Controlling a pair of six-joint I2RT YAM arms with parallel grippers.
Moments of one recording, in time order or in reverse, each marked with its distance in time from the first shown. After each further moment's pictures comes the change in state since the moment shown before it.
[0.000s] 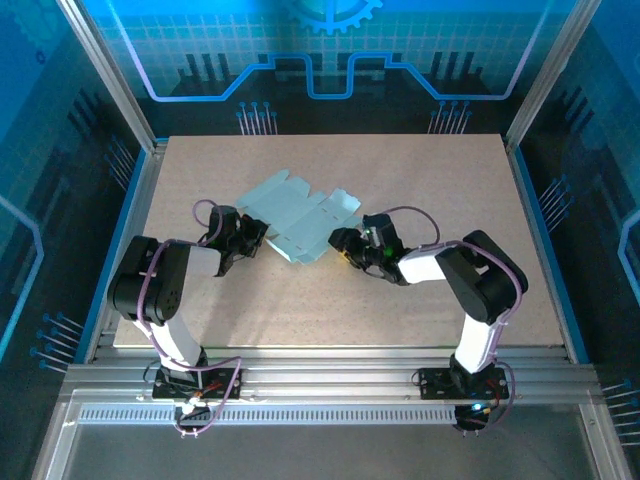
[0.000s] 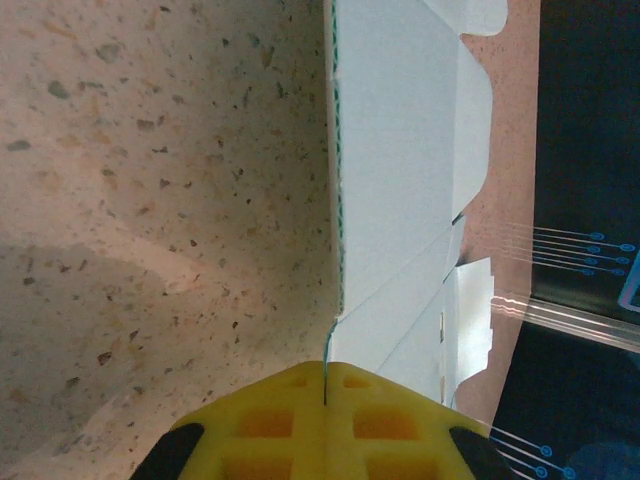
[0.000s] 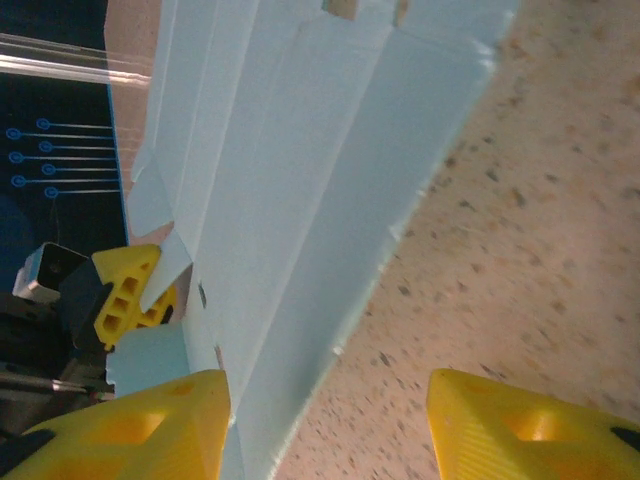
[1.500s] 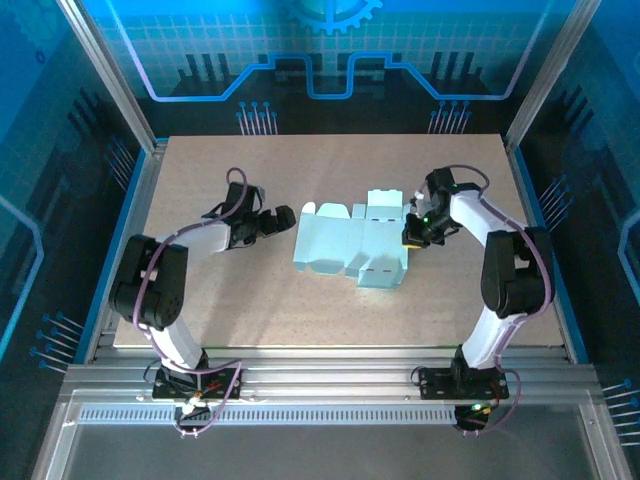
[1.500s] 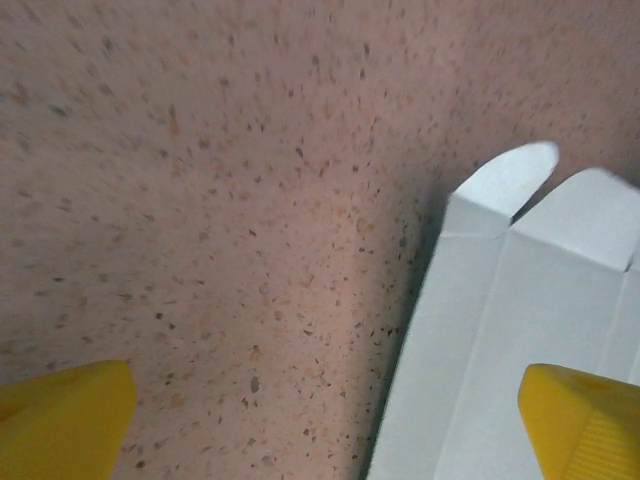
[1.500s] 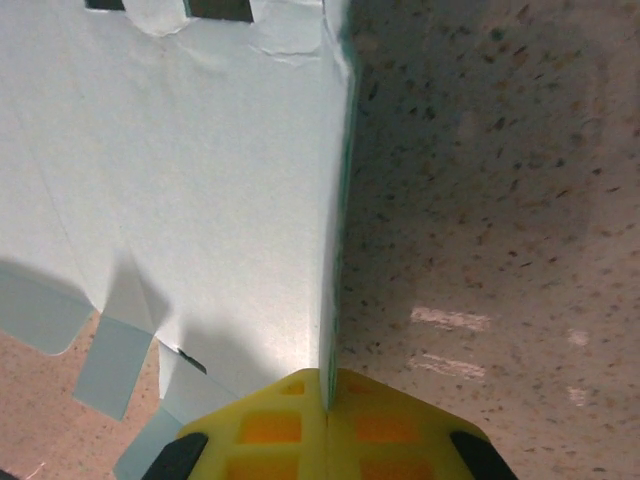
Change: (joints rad) left arm -0.102 -0.004 0.331 -0.612 -0.048 0.682; right arm -0.452 -0.037 0.495 -1.368 -0.056 -0.969
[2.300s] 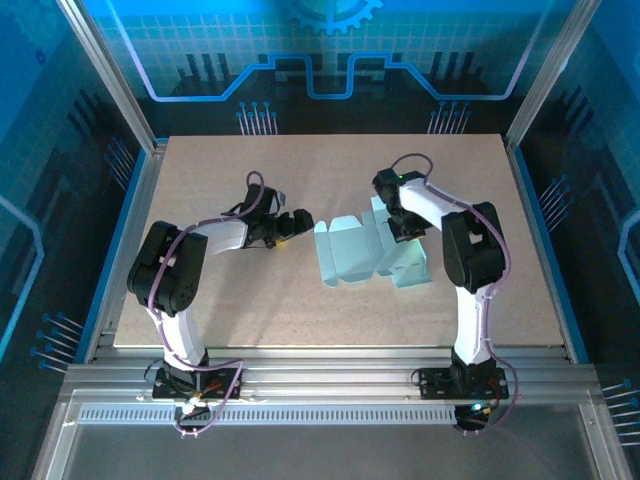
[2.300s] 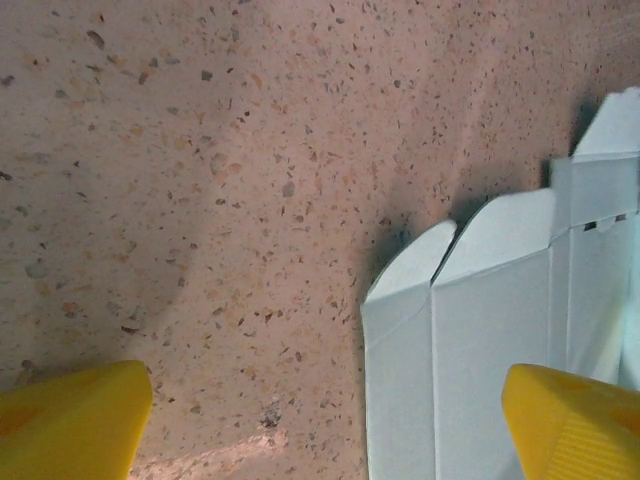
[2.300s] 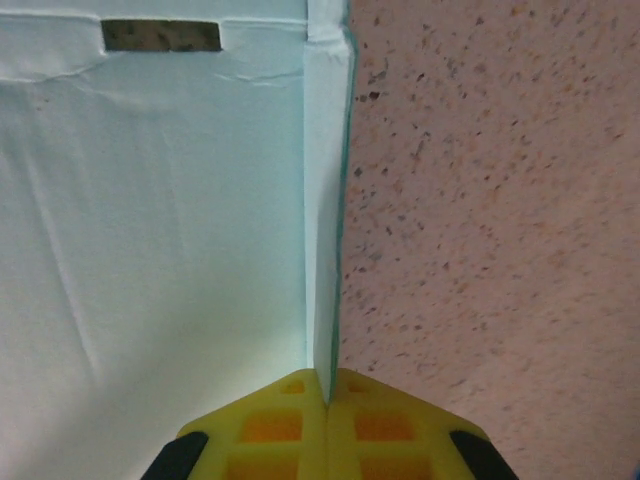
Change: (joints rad) left arm -0.077 0.111 0.053 0.063 0.120 -0.115; right arm 0.256 0.297 0.289 -0.200 0.845 0.018
